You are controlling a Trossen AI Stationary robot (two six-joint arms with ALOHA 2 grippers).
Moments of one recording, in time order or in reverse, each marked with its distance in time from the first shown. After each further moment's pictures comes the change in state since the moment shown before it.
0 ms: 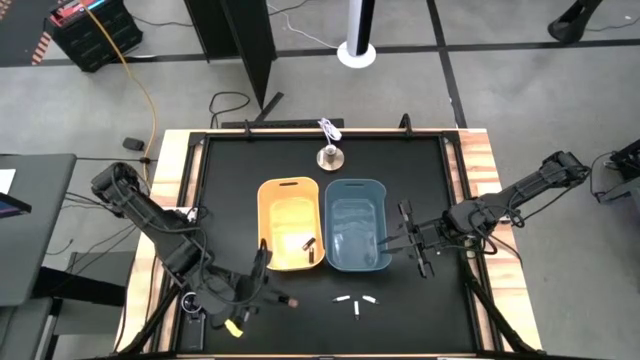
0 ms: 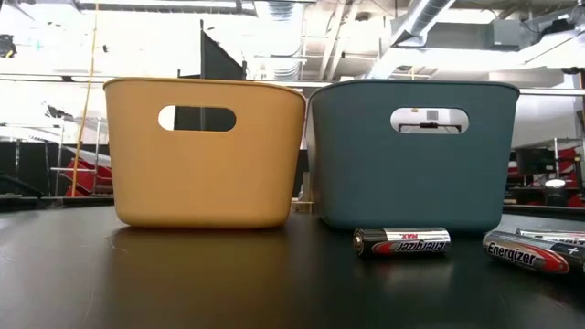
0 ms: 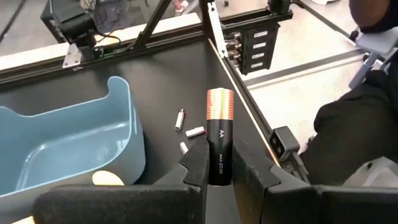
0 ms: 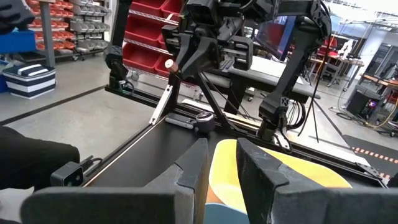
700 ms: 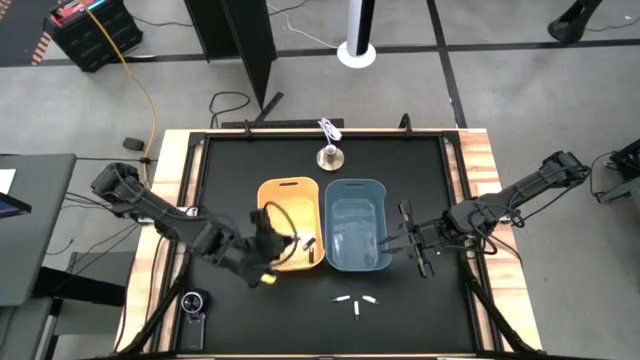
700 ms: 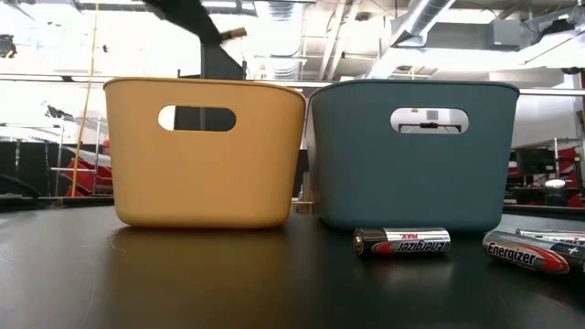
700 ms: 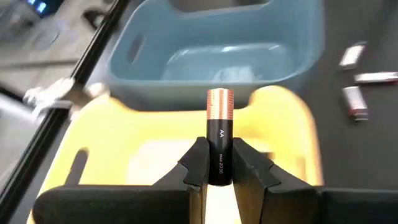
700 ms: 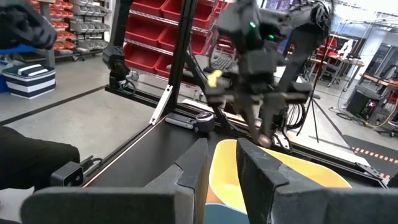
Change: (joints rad) left arm 0.228 0.002 -0.108 -0.246 -0.262 -0.190; right arm 0.000 0.000 0.000 0.000 0.000 0.000
